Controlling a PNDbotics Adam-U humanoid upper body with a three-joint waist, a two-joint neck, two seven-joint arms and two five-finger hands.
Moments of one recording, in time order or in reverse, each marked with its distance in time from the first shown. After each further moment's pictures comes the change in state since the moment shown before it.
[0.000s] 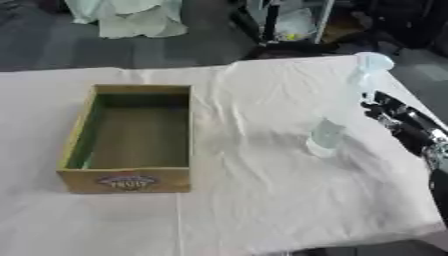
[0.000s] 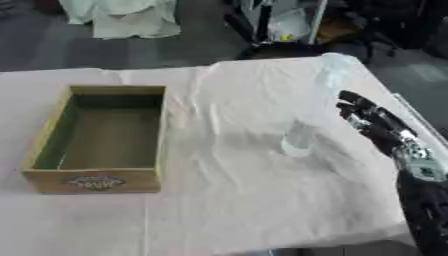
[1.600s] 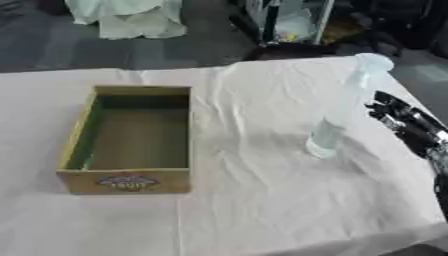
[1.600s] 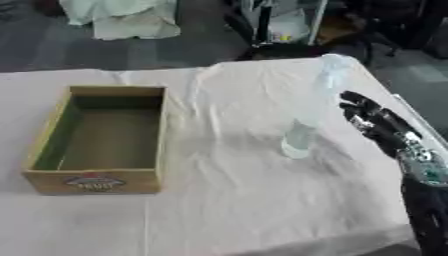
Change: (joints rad) left arm 0.000 0.000 0.000 0.000 0.000 -0.001 0.001; right arm 0.034 0.011 0.001 -0.067 0.019 0.025 -0.047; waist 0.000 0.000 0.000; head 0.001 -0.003
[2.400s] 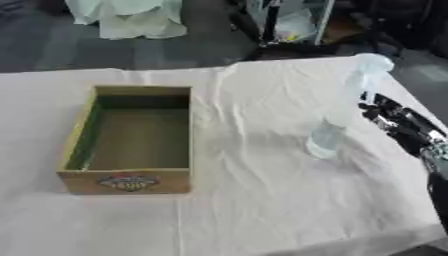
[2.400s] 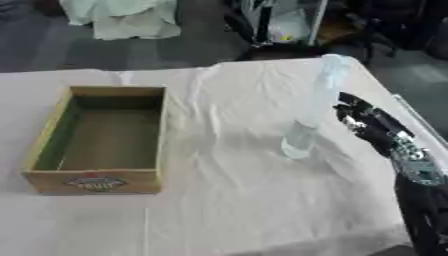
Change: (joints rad) left arm 0.000 0.000 0.000 0.000 0.000 0.000 0.000; right arm -0.007 0.009 0.018 -0.010 0.017 0.006 0.004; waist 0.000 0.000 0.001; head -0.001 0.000
